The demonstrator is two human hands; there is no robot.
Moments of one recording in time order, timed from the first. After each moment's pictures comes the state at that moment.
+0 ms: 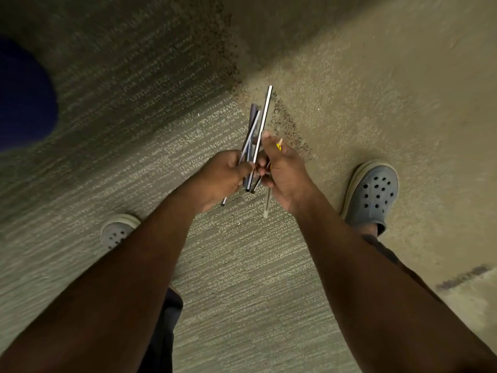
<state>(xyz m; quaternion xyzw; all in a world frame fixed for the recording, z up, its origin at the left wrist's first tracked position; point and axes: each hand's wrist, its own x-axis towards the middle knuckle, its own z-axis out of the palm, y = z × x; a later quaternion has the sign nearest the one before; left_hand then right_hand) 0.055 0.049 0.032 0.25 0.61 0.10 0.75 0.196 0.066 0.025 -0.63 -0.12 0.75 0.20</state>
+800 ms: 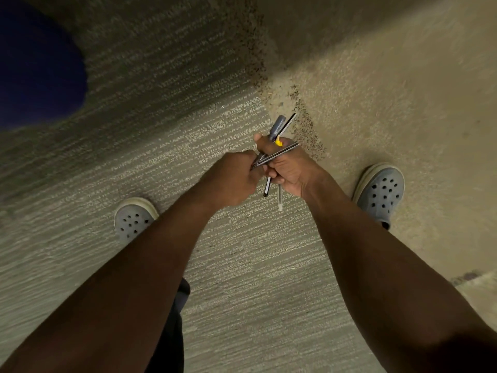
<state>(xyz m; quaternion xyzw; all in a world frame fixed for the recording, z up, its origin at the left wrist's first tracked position) 0.031 0.026 0.059 0.52 0.64 0.00 0.57 0.168 0.070 0.033 -0.59 -0.20 0.78 0.06</state>
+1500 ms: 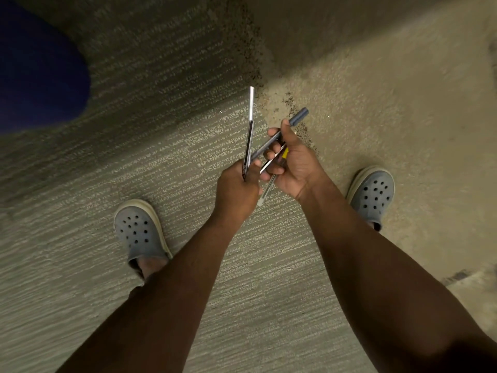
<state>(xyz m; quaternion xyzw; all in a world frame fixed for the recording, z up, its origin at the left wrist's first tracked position) 0.069 0.006 0.083 0.20 0.76 0.21 0.58 0.175 0.073 0.043 -0.57 0.01 0.79 0.23</state>
